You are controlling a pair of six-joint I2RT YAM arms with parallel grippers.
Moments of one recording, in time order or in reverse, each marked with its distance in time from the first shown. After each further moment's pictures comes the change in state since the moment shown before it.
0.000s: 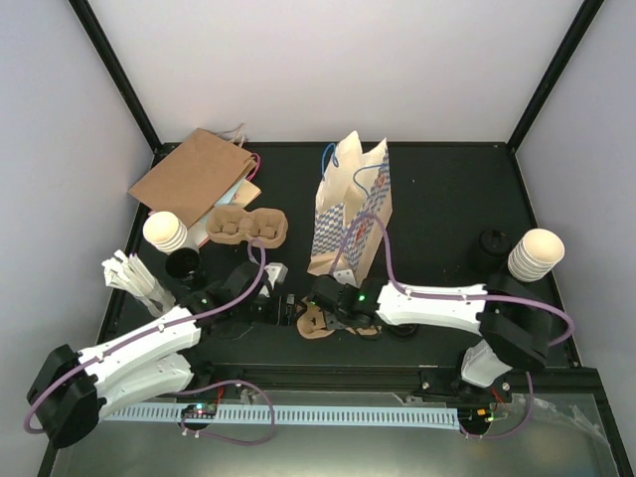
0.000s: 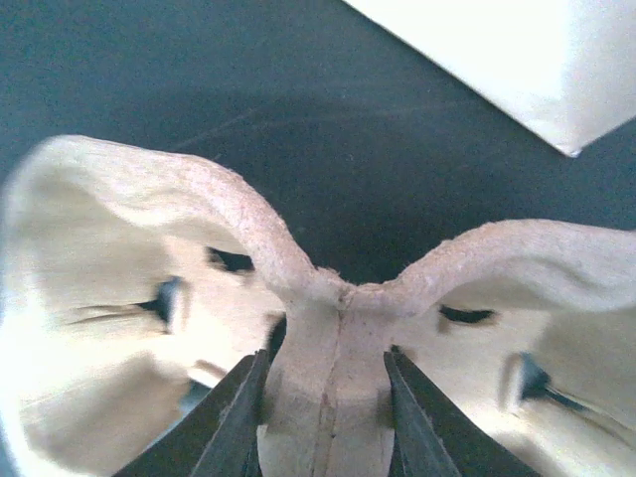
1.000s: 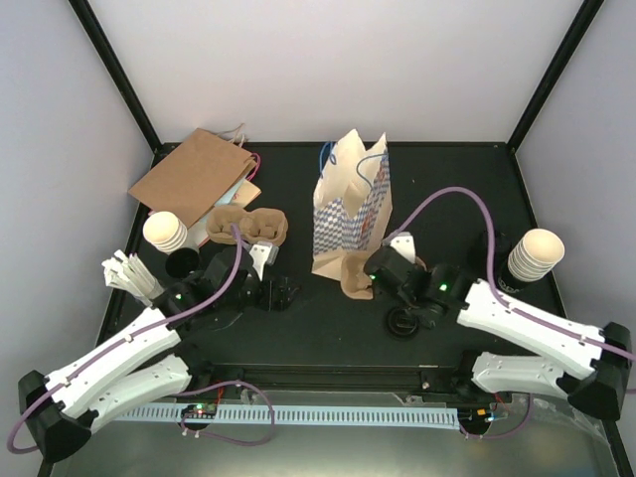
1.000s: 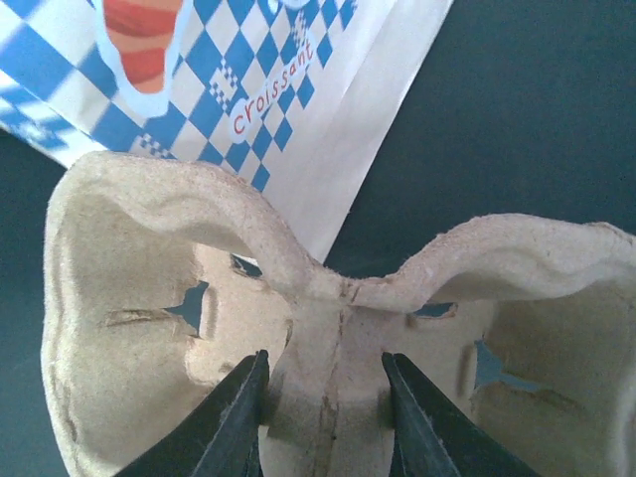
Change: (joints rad) left arm 0.000 -0.138 0.206 -0.213 -0.095 0.092; right arm -0.130 -0.485 0.004 -0.275 0.232 -0.093
